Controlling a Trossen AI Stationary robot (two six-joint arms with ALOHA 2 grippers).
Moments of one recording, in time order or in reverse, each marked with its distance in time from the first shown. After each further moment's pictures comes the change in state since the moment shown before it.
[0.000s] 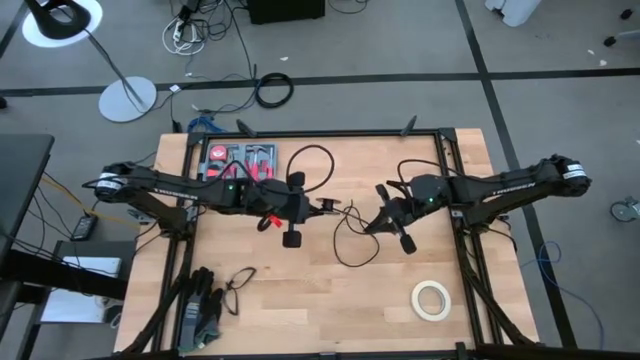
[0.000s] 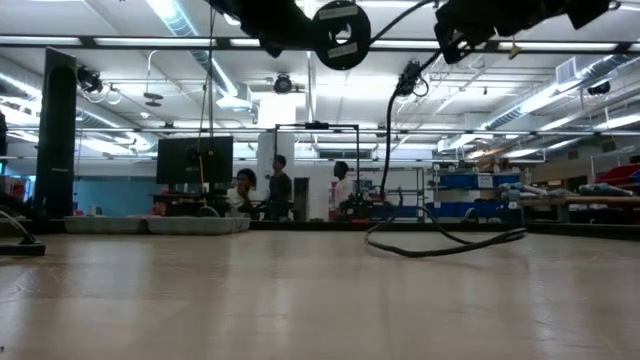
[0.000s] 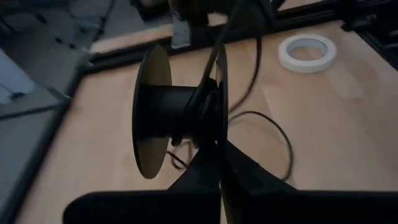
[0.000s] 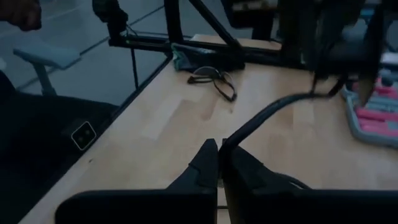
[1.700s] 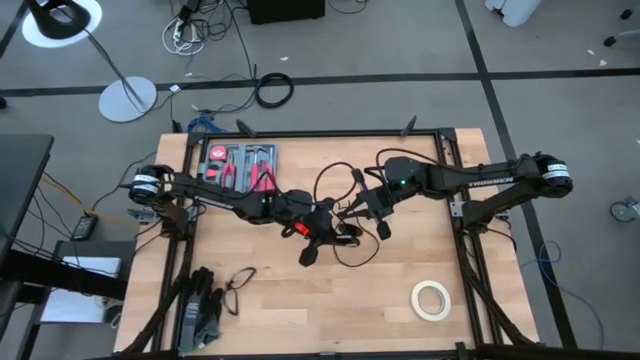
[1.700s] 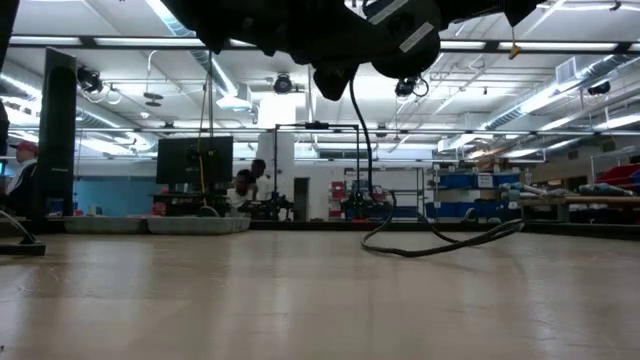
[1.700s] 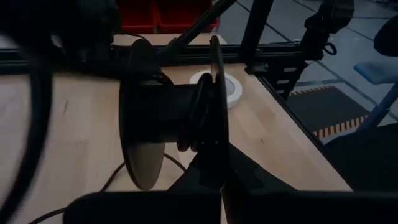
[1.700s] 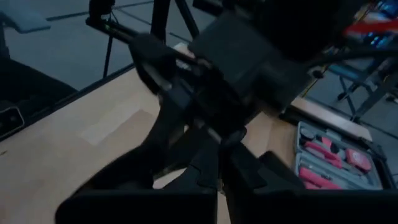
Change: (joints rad) left arm -0.001 0.279 0.001 0.408 0.396 -0.183; right arm -0.144 0.249 0.220 0.046 -0.107 -0.341
